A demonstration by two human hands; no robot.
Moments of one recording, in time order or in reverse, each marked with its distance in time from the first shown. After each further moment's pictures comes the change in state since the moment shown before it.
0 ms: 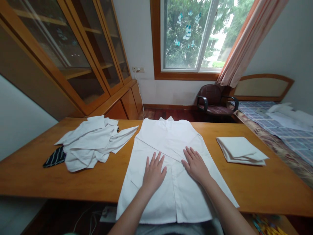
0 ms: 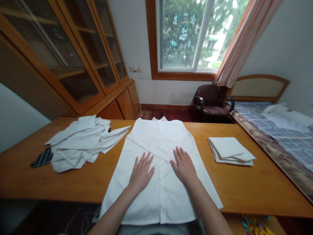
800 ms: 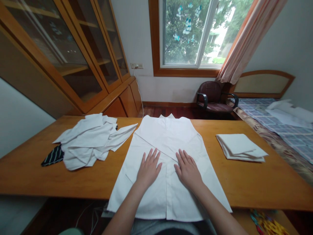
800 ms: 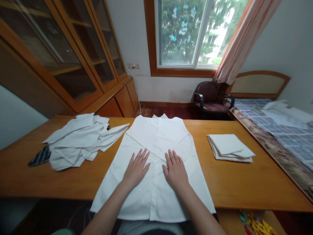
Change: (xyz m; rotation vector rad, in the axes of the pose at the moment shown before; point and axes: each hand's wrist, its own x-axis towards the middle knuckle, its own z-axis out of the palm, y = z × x) left_hand 0.001 -0.026 -0.005 0.127 -0.016 0.086; right_hand -0.019 -0.059 -0.004 0.031 -0.013 0.032
